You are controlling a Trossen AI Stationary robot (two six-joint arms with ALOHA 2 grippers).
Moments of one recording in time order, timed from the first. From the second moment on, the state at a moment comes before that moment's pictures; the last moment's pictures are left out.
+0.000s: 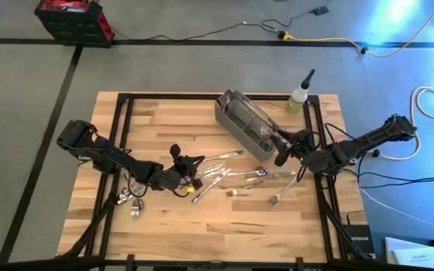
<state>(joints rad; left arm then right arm) -0.34 1.59 0.66 0.55 -1.00 -0.19 0.41 0.70 0.44 -0.18 1.11 0.65</state>
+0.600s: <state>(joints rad) -0.57 1.39 0.66 0.00 -0.87 -0.20 0.41 0.74 0.44 0.11 0.83 0.40</state>
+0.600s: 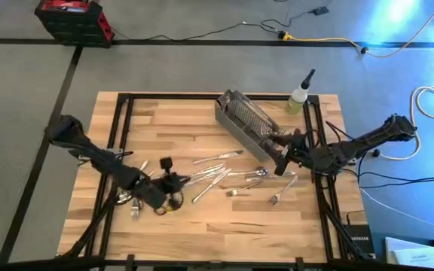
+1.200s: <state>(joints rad) -0.59 1.37 0.86 -0.89 0.00 0.30 0.40 1.03 0.44 0.46 0.66 0.20</state>
